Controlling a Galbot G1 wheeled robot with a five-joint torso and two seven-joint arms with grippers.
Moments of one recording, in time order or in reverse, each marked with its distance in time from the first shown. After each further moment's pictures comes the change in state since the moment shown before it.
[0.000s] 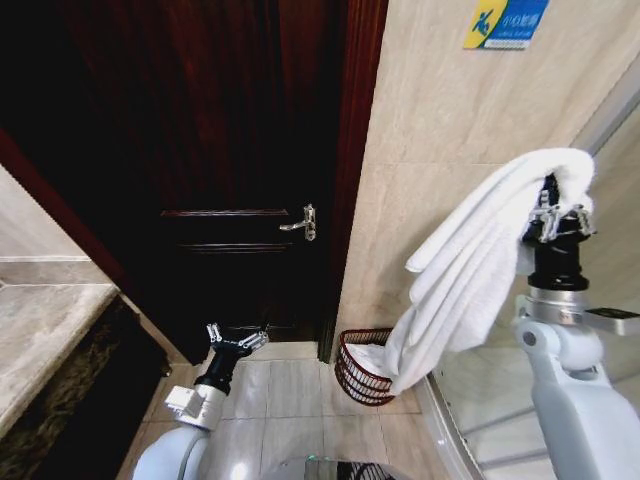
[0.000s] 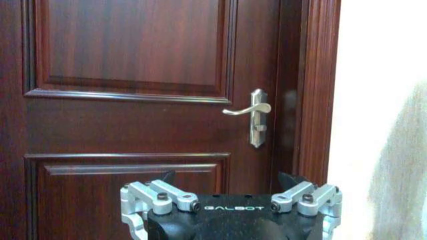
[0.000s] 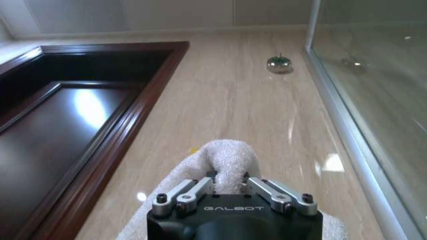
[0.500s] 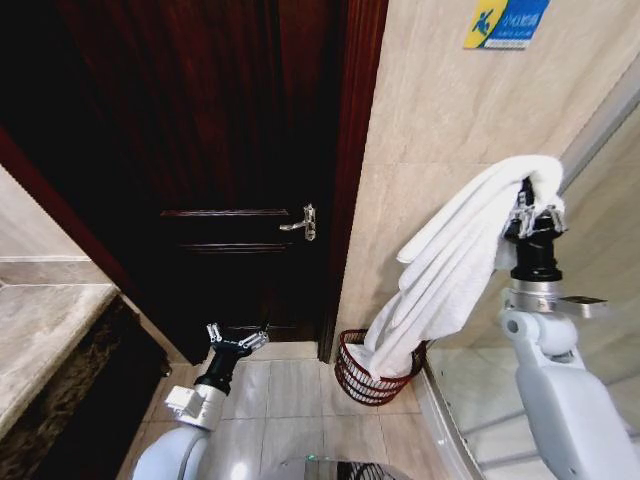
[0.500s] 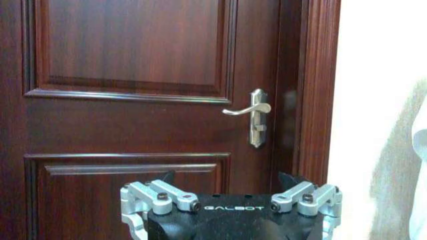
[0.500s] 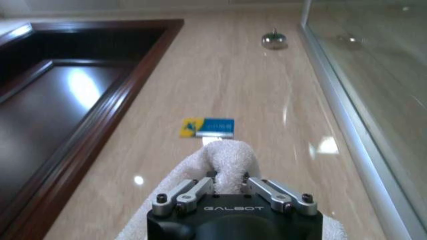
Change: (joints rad) left arm 0.000 0.000 0.000 0.000 0.000 0.000 0.000; right arm 0.038 0.013 -0.046 -0.132 -0.018 0.037 -0.036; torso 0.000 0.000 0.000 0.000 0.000
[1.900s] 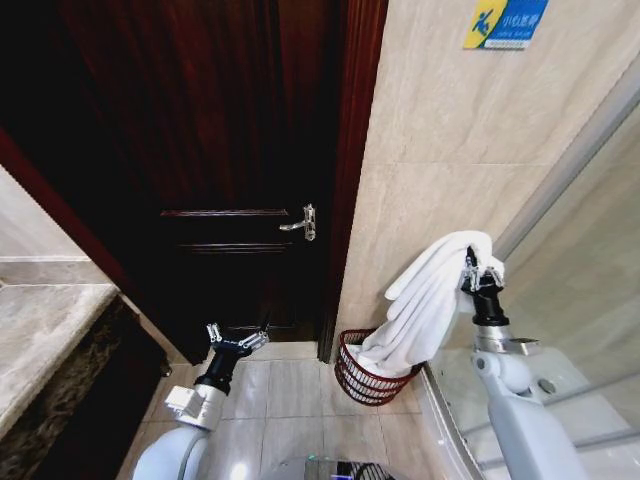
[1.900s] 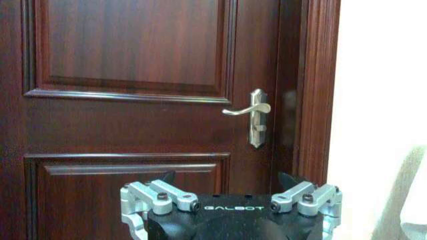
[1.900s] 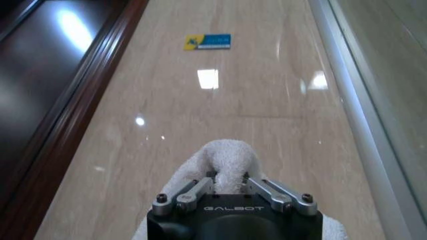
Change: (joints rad) left arm 0.000 0.000 0.000 0.000 0.000 0.000 0.000; right arm -0.136 0.114 -0.039 -0.209 -0.046 0.107 -0.120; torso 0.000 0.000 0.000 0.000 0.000
